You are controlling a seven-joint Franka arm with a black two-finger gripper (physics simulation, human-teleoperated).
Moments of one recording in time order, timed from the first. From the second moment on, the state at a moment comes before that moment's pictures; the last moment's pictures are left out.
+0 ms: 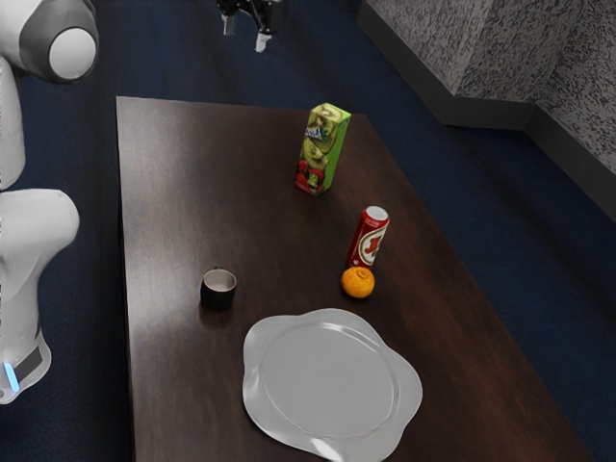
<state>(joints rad) 1.81 0.01 -1.23 -1.34 -0.03 1.33 0.03</state>
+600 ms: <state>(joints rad) 1.34 -0.12 -1.30 -1.28 0.01 1.38 -0.01</state>
